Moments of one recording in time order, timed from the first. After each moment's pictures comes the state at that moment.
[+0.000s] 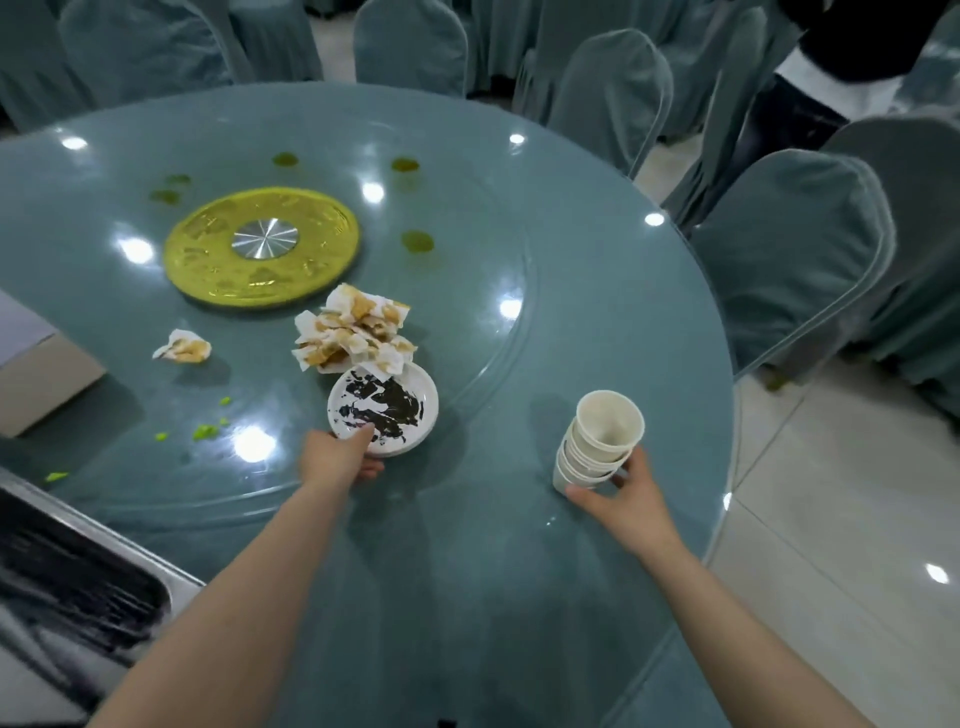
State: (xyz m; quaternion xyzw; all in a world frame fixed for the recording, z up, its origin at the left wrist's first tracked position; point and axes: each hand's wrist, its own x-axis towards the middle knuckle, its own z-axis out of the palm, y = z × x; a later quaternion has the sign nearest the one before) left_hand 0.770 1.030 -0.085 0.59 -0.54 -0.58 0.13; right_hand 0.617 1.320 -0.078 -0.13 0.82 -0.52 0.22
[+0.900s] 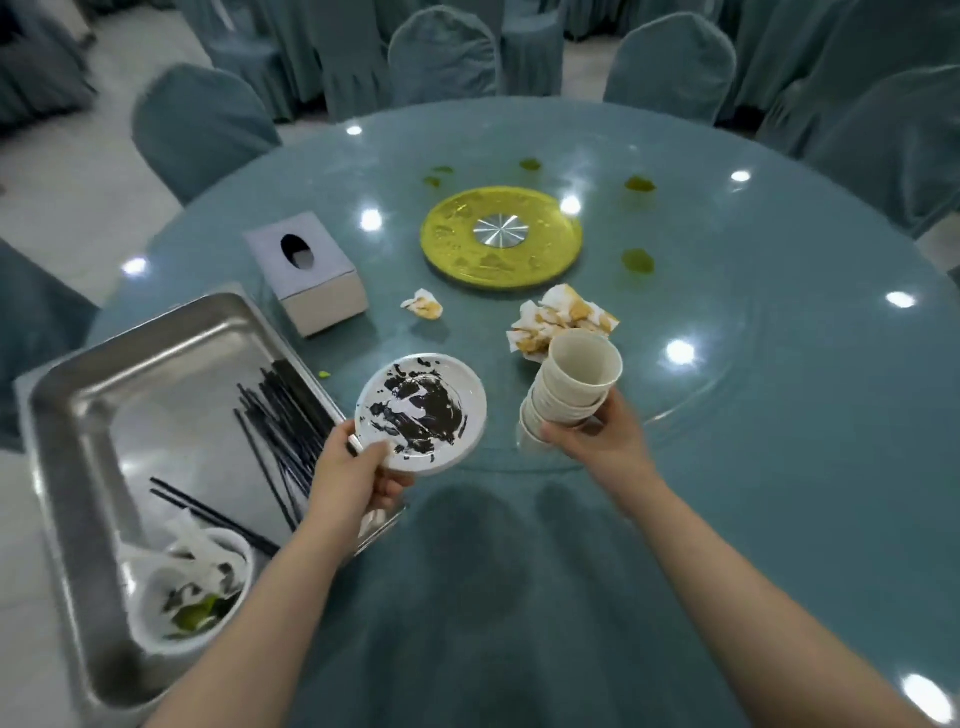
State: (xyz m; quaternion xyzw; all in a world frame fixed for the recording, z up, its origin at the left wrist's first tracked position) left_hand 0.951 1.022 -0.038 0.58 -0.46 -0.61 0.30; right_hand 0.705 1.125 -0.027 -0.34 0.66 -0.58 0.35
